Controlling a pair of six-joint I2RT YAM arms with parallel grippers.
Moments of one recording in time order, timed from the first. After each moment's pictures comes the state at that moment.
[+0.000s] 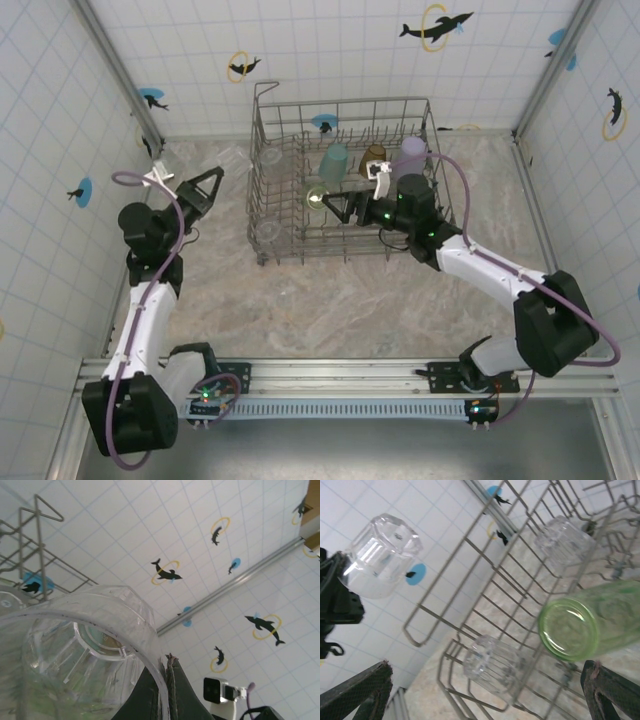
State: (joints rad) left arm 0.08 0.97 0.66 0.47 0.77 -1.06; right arm 0.60 1.42 0.88 0.35 -0.47 0.67
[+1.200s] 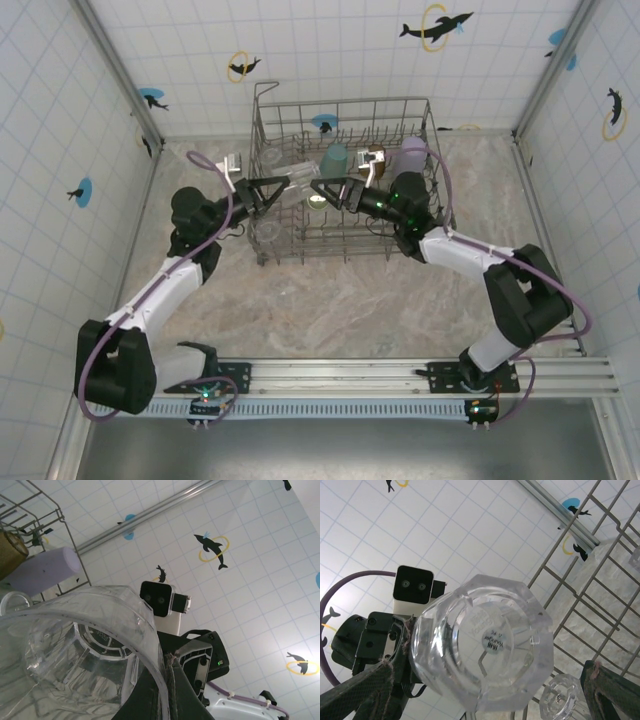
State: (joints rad) left arm -0.27 1.20 0.71 0.67 0.86 -1.24; right arm 0.60 1.59 0.92 0.79 -0.63 0.97
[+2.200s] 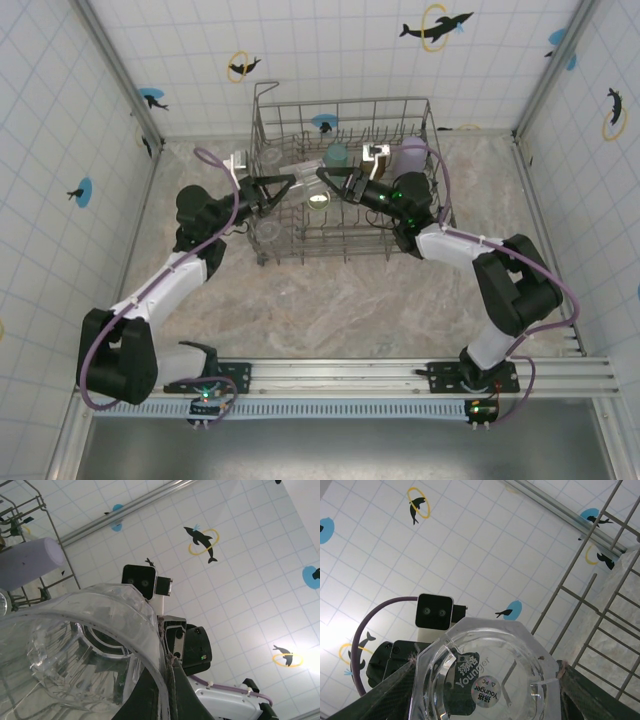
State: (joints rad) left arm -0.29 1.25 0.73 0.73 0.88 -1.28; right arm 0.57 1.66 0.93 1.00 -0.64 1.16
